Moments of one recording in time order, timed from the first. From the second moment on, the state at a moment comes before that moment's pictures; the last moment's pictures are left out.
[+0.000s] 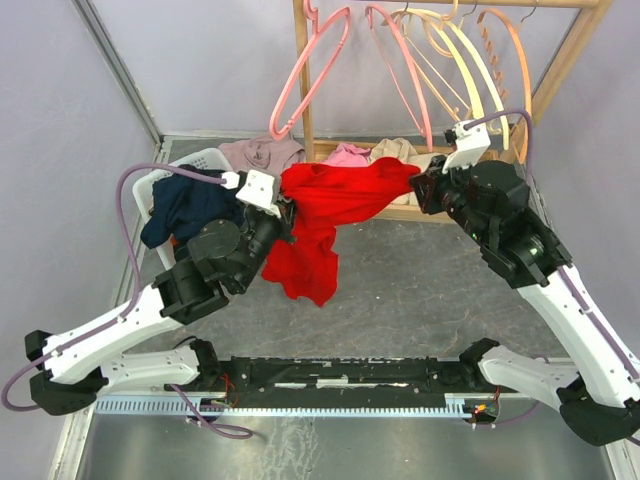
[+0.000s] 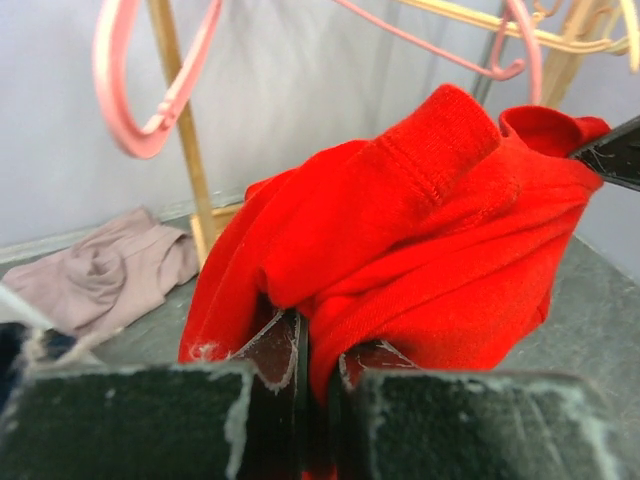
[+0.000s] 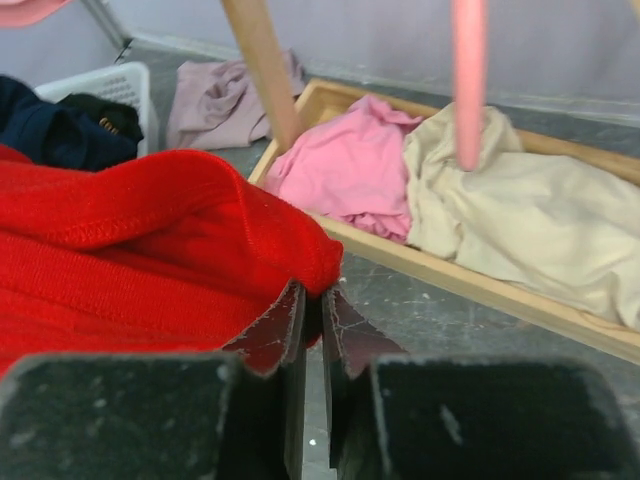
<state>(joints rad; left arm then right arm) -1.09 0.95 1.09 -0.04 -0.62 -0.01 0.57 1.01 1.35 -0.55 0.21 0.20</state>
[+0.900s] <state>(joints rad) -1.09 0.88 1.23 -0.02 -1.21 0.22 0.57 1.01 1.30 -0.48 0.10 0.21</state>
